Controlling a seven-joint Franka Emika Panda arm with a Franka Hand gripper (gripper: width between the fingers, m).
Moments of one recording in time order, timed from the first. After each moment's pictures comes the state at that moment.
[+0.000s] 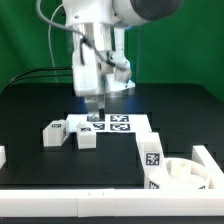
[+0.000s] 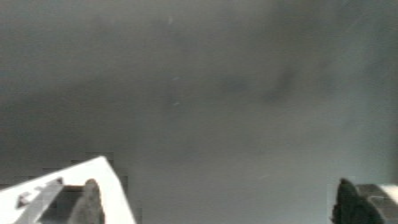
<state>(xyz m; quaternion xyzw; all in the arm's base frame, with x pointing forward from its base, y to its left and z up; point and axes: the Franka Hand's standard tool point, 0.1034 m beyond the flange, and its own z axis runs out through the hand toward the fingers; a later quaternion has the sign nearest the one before) 0.496 -0.025 0.086 -0.74 0.66 -0.05 0.14</state>
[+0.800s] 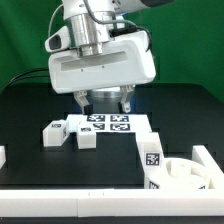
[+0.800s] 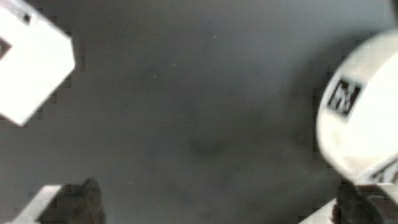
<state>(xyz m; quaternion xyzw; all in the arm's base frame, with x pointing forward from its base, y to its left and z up) 0.509 -0.020 0.090 -0.96 0.24 -0.07 0.09</state>
